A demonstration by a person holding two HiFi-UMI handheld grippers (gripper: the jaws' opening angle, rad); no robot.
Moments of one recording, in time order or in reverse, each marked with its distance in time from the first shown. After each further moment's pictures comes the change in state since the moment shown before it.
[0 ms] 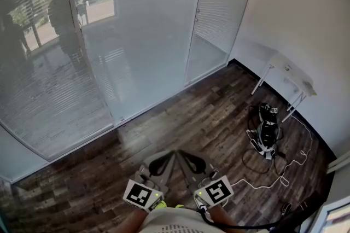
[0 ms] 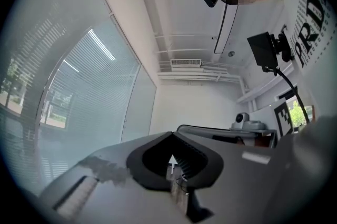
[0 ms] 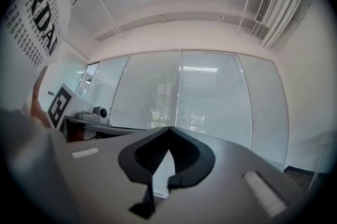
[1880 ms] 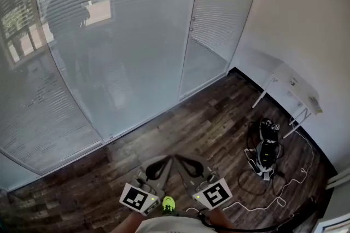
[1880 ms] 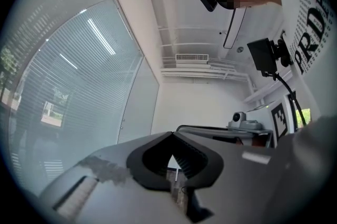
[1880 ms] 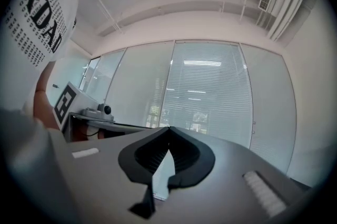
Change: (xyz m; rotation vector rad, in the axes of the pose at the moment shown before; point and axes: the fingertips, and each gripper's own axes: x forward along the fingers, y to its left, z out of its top) left arm 0.240 0.103 -0.050 0.021 0.017 0.003; right arm 0.094 -0.242 -0.050 -0.062 0.023 0.090
